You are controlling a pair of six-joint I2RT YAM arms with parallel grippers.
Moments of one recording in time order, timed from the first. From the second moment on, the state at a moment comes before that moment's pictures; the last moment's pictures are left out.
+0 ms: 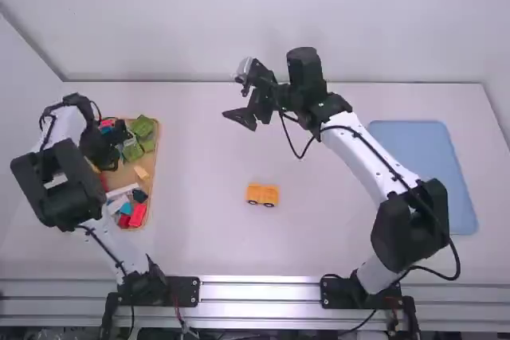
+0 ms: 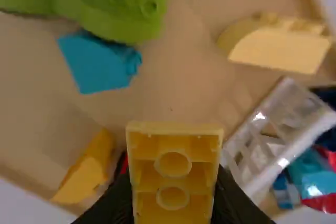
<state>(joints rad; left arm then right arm) 0.52 2.00 1.56 -1.12 -0.08 1.15 0.45 1.73 1.47 -0.19 -0.82 -0.43</state>
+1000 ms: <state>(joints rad) 0.15 1.99 1.96 -1.72 1.19 1.79 0.38 1.73 1.43 -0.01 -1.22 -0.42</state>
